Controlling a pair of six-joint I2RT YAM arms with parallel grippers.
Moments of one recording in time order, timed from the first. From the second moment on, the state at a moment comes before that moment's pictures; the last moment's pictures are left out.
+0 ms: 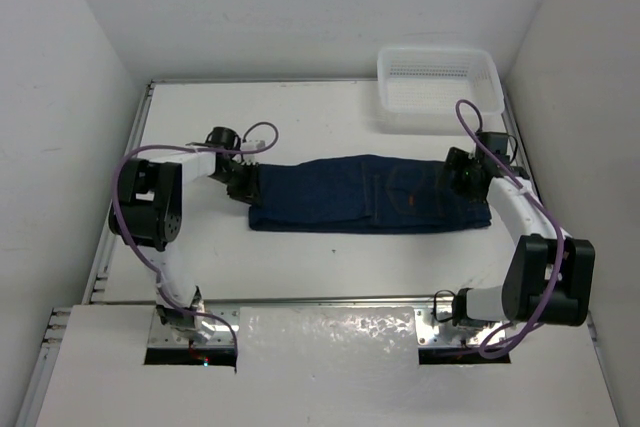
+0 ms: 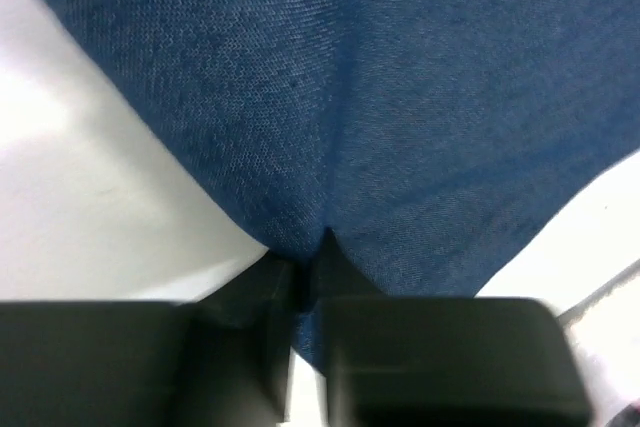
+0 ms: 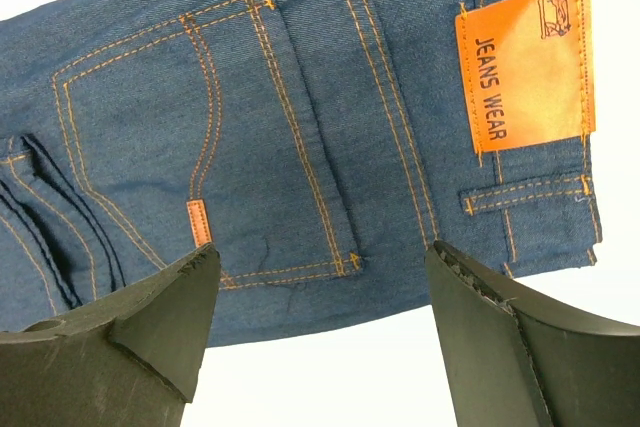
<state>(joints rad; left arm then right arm) -0.12 1.83 1.07 -0.53 0.44 0.04 -0.12 1.36 0.82 -0.42 -0.04 0.27</state>
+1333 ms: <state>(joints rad) -0.51 1.90 1.80 -1.14 0.61 0.29 -0.12 1.25 0.80 -0.45 0.02 0.23</state>
